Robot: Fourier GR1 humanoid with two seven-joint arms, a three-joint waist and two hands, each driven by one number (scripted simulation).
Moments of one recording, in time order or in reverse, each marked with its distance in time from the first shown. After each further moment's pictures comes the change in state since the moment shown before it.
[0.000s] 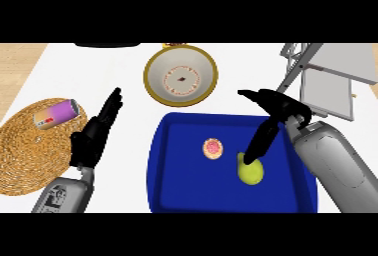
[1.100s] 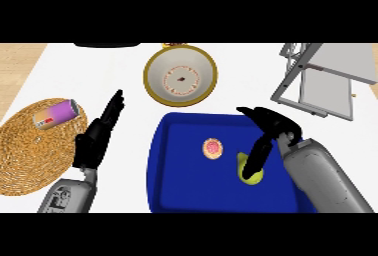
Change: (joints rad) left arm 0.012 -0.051 0.041 0.011 -0.062 -0.037 -0.013; right arm 0.117 0.070 0.005 -0.004 0.149 0.041 -0.022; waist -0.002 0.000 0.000
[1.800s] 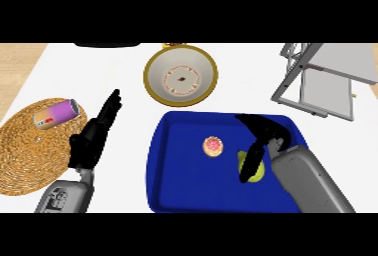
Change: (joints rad) left arm 0.010 -0.012 0.039 -0.024 -0.020 -0.040 0.008; right arm 0.039 0.075 -0.017 0.077 0.160 0.030 -0.048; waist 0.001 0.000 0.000
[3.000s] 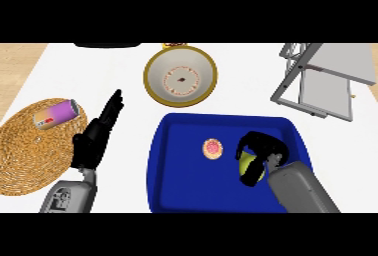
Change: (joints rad) left arm 0.002 -0.049 0.035 -0.006 -0.049 -0.027 0.011; right arm 0.118 0.050 -0.019 0.039 0.218 0.089 -0.164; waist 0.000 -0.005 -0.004
